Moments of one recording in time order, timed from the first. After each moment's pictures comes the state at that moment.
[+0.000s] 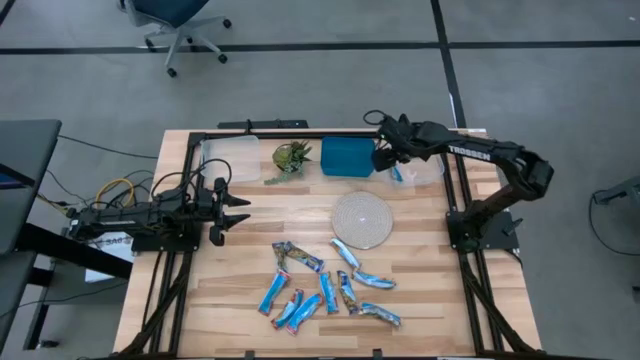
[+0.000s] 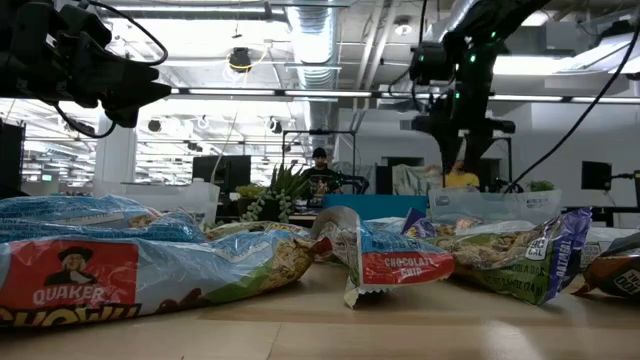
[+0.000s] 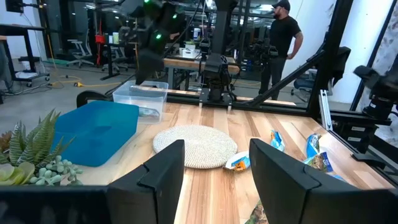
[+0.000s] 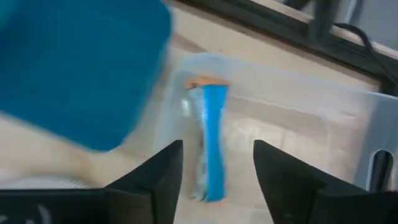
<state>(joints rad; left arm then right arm) 0.05 0.00 0.01 0.03 -0.01 -0.09 -0.56 1.47 1.09 -0.88 0.28 0.54</state>
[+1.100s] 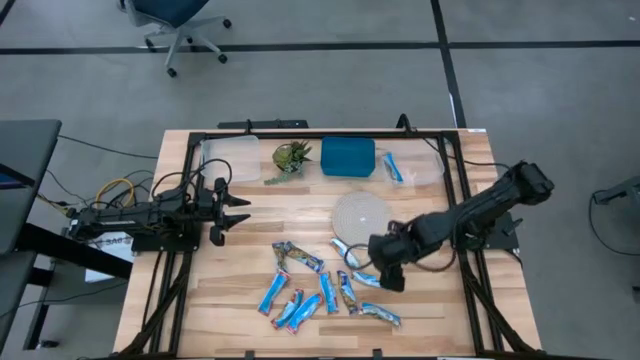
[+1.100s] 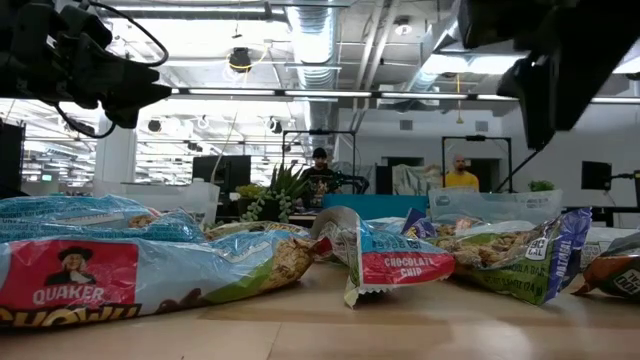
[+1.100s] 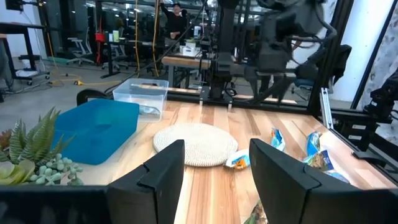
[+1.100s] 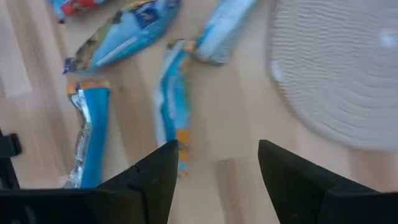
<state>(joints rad) 0.05 0.01 0.01 0.03 -0.01 -0.09 0.42 1.54 1.09 -0.86 0.02 0.59</state>
